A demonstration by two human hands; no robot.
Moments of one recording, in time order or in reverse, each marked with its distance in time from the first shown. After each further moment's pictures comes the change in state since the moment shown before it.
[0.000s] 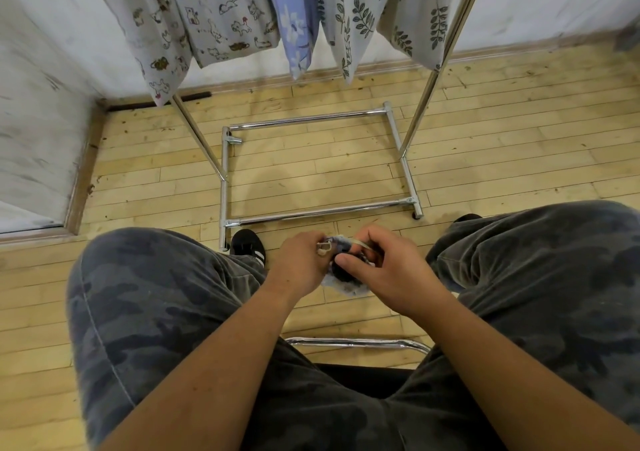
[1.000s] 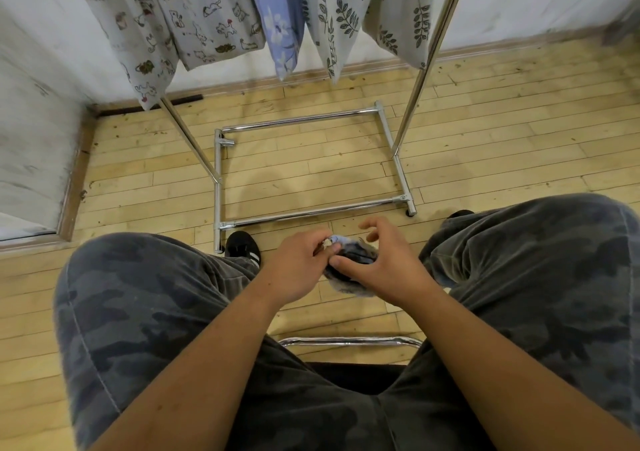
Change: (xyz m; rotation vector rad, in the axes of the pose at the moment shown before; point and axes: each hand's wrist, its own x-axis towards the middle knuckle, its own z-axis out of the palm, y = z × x) left_hand -0.015 0.007 -0.008 -0.116 -0.075 0.210; right_hand 0.008 0.028 0.000 -0.178 0.044 0.232
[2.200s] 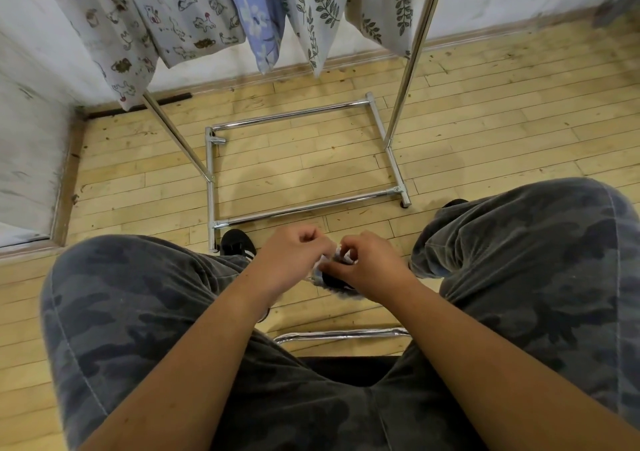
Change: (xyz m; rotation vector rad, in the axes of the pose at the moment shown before) left_hand -0.015 0.038 -0.015 -0.406 -0.016 -0.266; right_hand 0.002 -0.001 0.012 -0.121 -0.099 -0.063
